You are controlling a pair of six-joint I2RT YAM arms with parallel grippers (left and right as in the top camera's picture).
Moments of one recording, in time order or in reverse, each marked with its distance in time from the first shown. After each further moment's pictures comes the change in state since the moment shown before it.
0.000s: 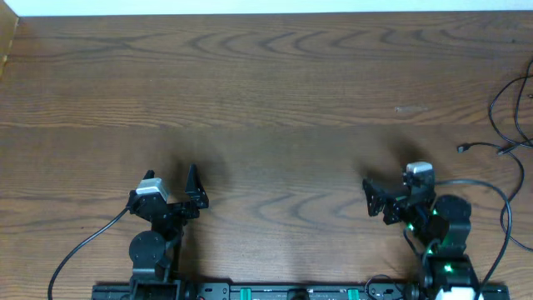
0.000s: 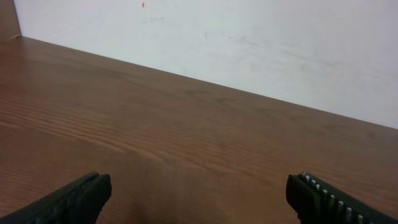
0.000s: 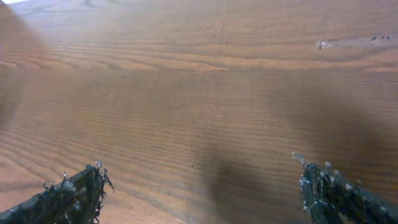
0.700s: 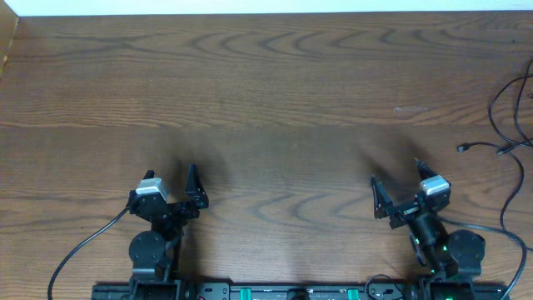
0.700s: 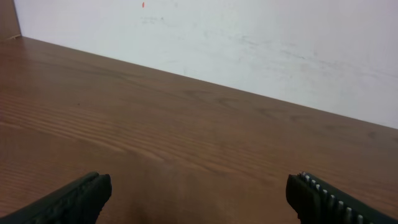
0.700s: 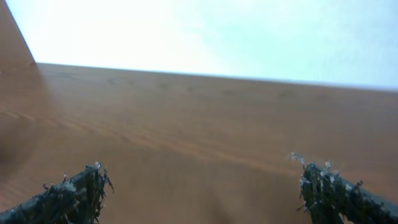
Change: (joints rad) left arm 0.000 0.000 0.000 0.000 0.000 0.000; right arm 0.000 -0.544 -0.044 -0.106 0.017 -0.056
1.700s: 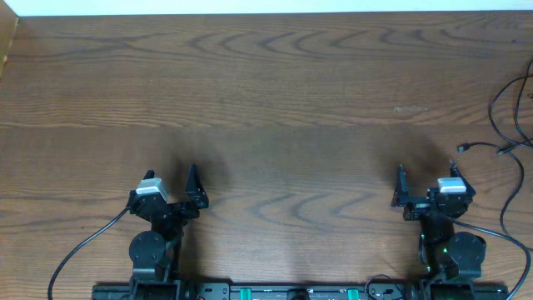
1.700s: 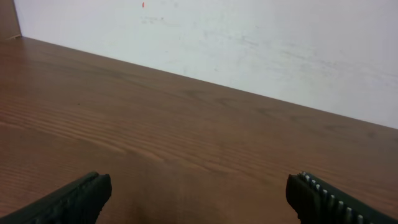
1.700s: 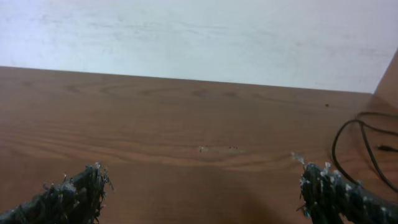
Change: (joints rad) left arm 0.000 0.000 0.000 0.000 0.000 0.000; right arm 0.000 -0.033 0.000 -0.029 0.343 -0.097
